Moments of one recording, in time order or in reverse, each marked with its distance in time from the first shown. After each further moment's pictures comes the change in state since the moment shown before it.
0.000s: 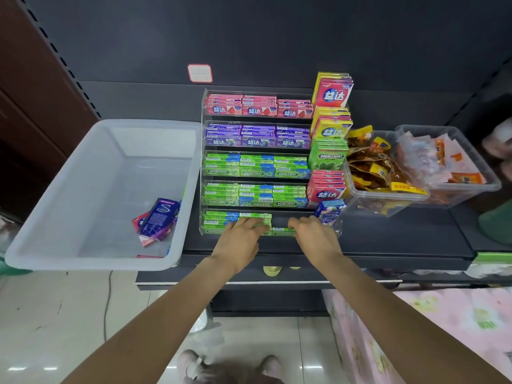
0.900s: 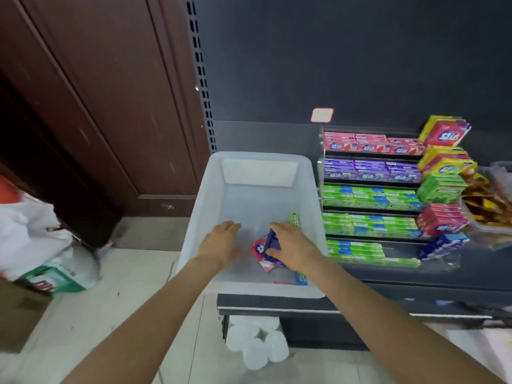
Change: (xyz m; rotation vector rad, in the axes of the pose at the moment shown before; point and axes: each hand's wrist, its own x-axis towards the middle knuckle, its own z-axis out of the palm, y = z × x) left_hand -0.098 -0.271 -0.065 -0.167 -0.032 -0.325; right_hand 0.080 -0.281 -0.044 0.362 -0.118 -0.134
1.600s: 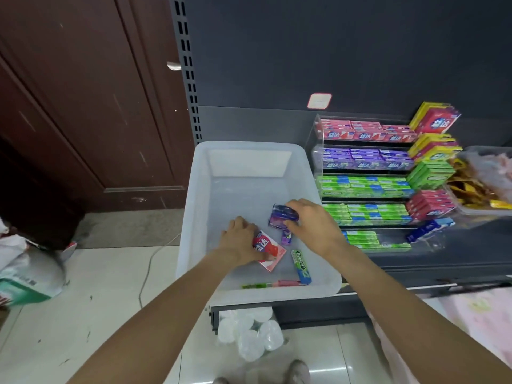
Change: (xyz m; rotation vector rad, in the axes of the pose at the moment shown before) left_hand 0.042 0.014 0.025 -0.033 -0.155 0.137; right_hand 0.001 -0.002 -0.035 -0.054 0.249 0.097
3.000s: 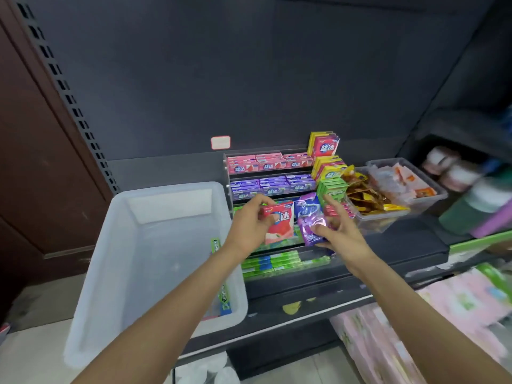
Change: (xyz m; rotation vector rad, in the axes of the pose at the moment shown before) left_hand -0.005 0.209 -0.056 -0.779 0.325 0.404; right_hand -0.096 0.150 -0.103 1.137 0.352 0.403
